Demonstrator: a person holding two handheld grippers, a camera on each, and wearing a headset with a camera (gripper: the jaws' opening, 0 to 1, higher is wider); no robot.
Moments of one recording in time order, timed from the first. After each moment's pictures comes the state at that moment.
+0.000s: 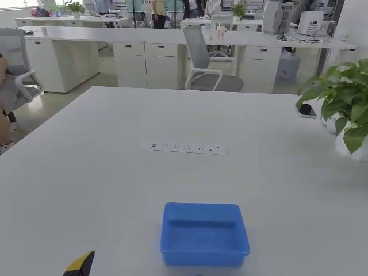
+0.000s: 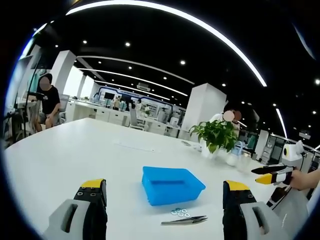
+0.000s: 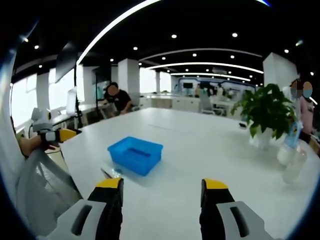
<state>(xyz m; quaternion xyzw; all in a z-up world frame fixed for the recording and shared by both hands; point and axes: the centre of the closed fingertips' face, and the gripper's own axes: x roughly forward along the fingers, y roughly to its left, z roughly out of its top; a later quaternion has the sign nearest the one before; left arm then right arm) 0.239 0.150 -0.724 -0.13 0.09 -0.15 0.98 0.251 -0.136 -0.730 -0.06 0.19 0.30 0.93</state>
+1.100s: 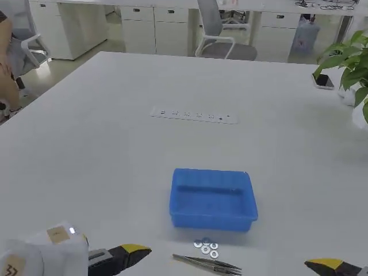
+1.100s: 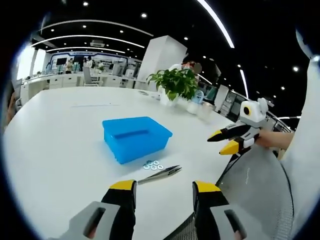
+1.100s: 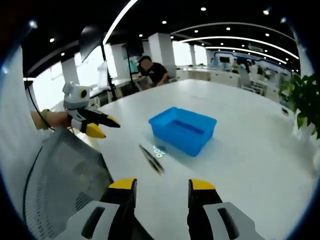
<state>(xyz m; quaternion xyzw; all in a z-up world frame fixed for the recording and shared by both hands) 0.209 0.117 -0.784 -0.06 0.28 -0.38 0.88 0.219 -0.050 -0.786 -0.09 0.31 0.45 0.83</state>
